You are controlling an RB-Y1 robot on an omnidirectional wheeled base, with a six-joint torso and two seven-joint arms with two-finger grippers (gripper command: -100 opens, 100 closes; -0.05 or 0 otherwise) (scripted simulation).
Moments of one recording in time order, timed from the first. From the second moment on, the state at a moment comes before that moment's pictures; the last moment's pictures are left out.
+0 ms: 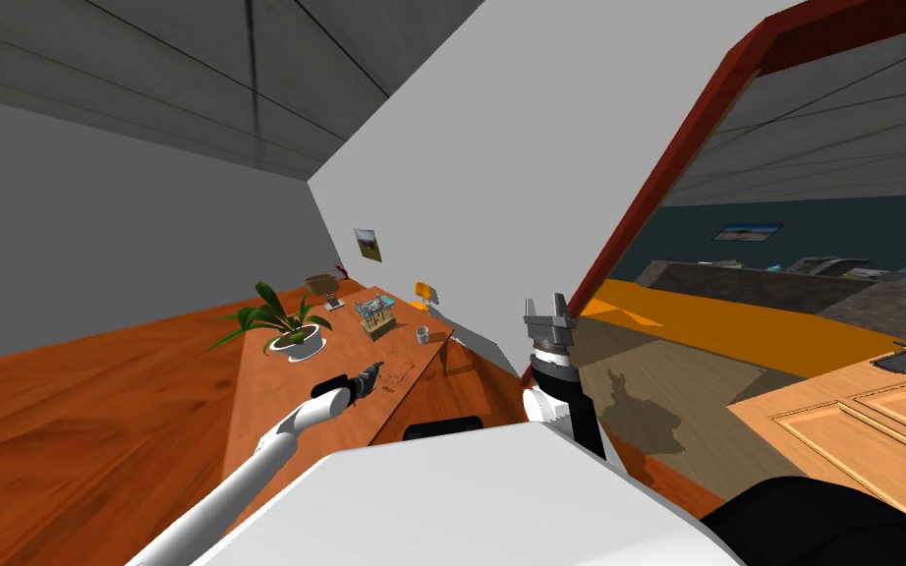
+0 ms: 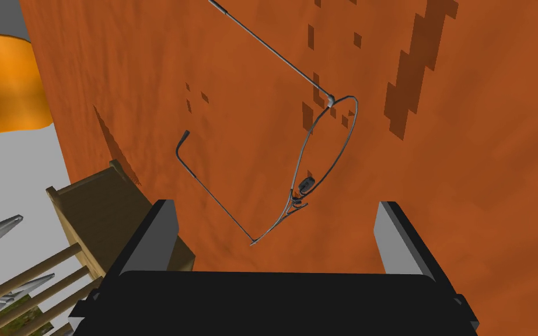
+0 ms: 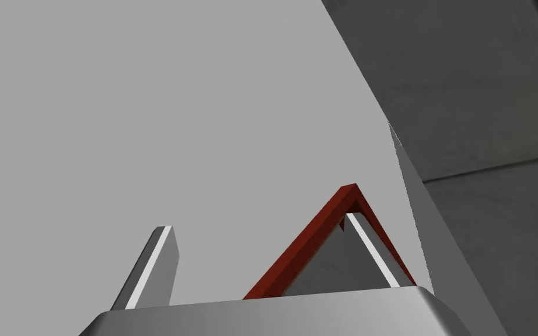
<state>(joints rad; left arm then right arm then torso) 0.01 0.62 -0.30 -1.18 0.94 0.40 -0.44 0.54 0.01 -0.03 -2.34 -0.08 -0.53 -0.16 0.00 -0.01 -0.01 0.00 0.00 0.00</state>
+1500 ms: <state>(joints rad) 0.01 0.66 -0.39 -1.18 1.11 0.36 -0.59 0.54 0.01 -0.03 -2.34 -0.08 -0.53 -0.17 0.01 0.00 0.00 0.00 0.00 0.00</state>
